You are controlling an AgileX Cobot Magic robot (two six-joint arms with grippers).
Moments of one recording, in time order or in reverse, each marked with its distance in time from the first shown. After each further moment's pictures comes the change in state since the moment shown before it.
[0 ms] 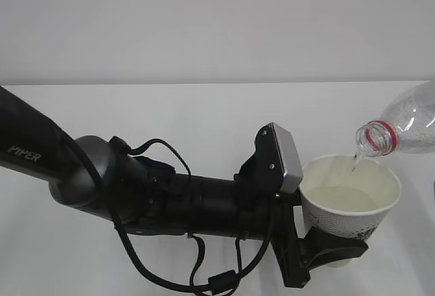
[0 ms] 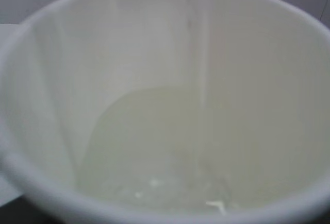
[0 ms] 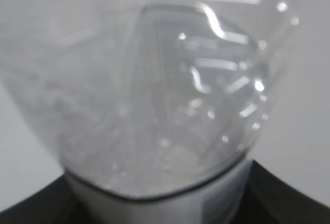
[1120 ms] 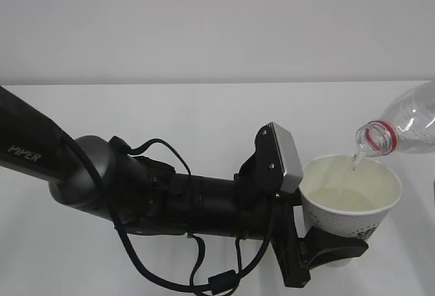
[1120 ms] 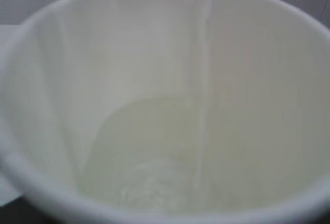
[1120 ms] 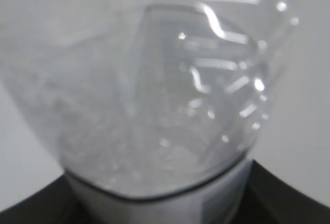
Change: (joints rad) left arm 0.000 0.000 0.000 0.000 -0.001 0.000; right arm 0.000 0.000 0.000 0.000 0.004 0.004
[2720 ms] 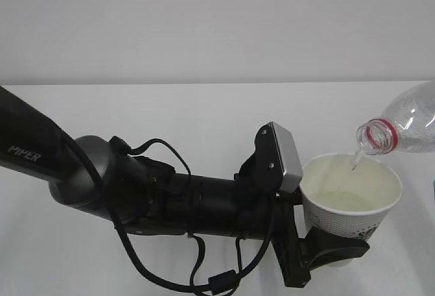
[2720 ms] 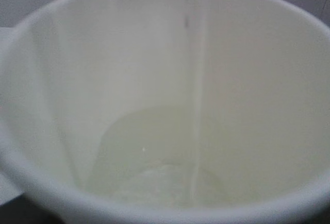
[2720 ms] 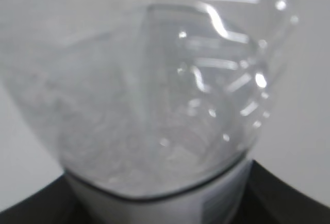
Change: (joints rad) left arm 0.000 0.000 0.000 0.000 -0.008 0.000; right arm 0.000 0.000 0.000 0.000 0.003 0.020
